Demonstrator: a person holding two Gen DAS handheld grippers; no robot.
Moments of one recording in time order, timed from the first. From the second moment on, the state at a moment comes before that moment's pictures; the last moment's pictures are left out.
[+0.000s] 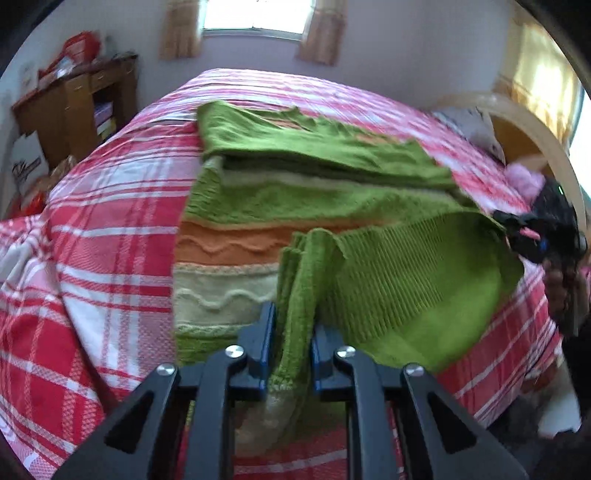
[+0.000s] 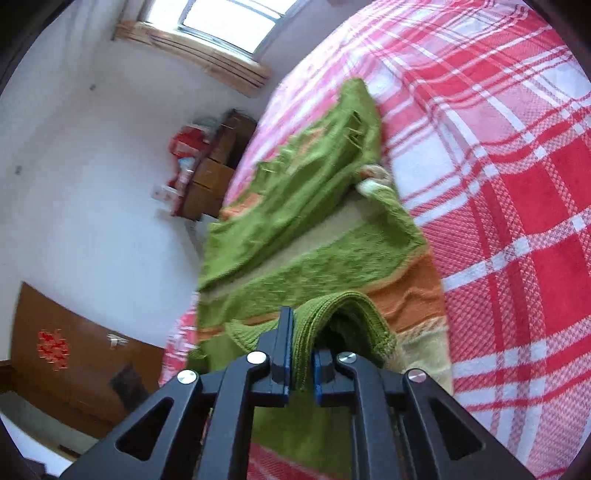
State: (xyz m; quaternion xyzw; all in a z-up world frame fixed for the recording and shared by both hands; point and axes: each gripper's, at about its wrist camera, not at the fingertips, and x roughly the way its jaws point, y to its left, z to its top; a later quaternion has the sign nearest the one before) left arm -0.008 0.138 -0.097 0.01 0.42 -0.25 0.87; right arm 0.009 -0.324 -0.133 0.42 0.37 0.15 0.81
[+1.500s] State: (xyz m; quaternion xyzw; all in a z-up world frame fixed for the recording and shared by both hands) left arm 0.003 0.150 -0.067 -0.08 0.38 -0.21 0.90; right arm -0.027 -0.271 -0.085 0.08 0.33 0.02 0.94
